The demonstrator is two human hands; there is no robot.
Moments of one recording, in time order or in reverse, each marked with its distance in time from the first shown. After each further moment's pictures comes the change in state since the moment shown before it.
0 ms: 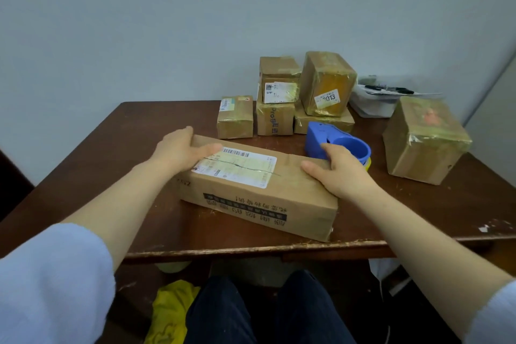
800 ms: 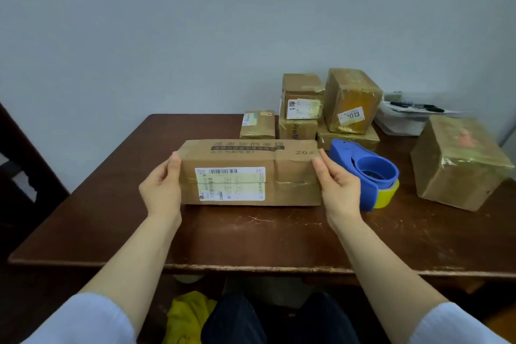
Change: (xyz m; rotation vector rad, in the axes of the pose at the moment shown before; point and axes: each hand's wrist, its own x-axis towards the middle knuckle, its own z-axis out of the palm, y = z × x) left_hand -0.028 -0.052 0.029 -1.220 0.589 -0.278; right_hand 0.030 -0.011 0.066 1.003 0.334 -0.050
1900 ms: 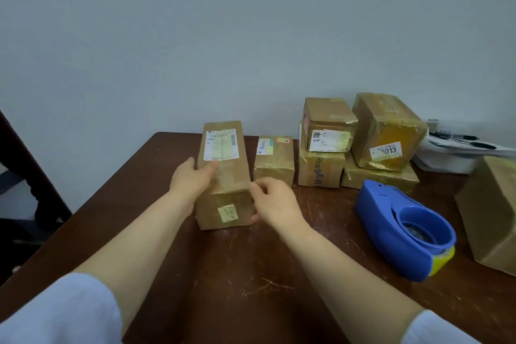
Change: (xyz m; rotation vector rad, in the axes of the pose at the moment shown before) left_hand 0.097 0.020 0.061 0.394 -0.344 -0.143; right_hand 0.042 -0.021 0.131 -0.606 -0.476 0.100
